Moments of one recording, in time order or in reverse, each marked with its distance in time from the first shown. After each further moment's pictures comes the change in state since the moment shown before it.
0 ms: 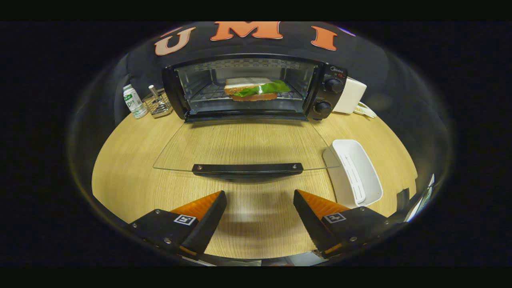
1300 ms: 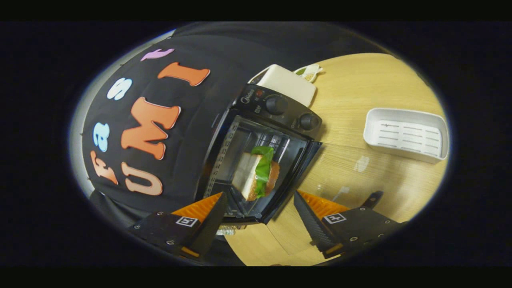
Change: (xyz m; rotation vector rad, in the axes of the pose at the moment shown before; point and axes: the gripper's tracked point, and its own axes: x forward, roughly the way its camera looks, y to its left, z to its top) arm -0.028 0.011 0.168 1.086 -0.347 0.360
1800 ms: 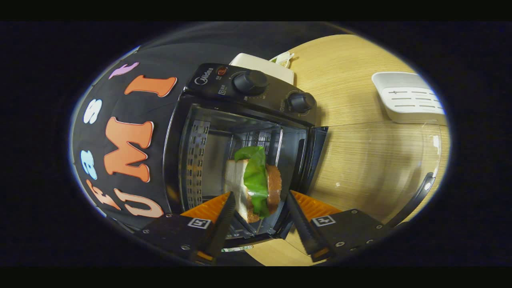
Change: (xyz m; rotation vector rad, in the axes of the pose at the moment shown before) arm 0.096 -0.005 -0.006 0.300 -0.027 -0.074
